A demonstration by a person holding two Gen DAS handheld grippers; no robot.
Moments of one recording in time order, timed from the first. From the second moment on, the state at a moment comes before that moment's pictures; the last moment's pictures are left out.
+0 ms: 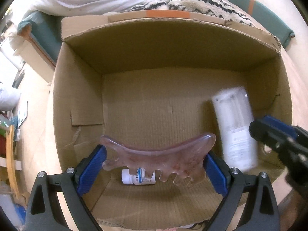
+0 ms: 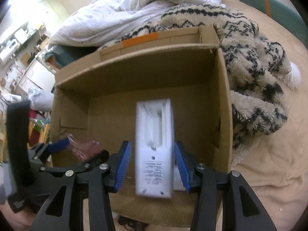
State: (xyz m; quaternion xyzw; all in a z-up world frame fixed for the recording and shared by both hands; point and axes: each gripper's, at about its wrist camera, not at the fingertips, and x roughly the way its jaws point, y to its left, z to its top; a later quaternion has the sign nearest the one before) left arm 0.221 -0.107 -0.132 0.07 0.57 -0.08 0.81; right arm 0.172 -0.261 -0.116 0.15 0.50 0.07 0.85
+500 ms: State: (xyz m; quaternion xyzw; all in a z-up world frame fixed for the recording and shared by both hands) left arm 0.213 -0.108 -0.127 0.09 0.56 -0.08 0.82; right arm 0.171 -0.272 -0.110 0.19 0.48 0.07 0.85
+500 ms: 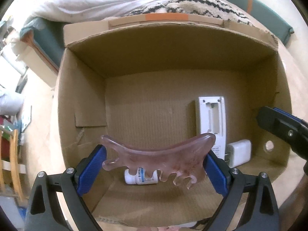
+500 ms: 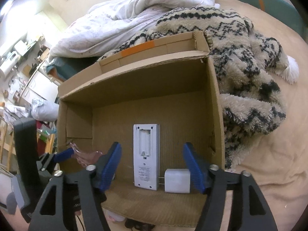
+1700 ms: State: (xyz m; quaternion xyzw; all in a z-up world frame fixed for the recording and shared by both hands) left arm 0.143 -0.046 -0.058 0.08 0.51 -0.03 0.86; right arm 0.097 -0.301 -0.078 0.27 0.43 0.09 0.85
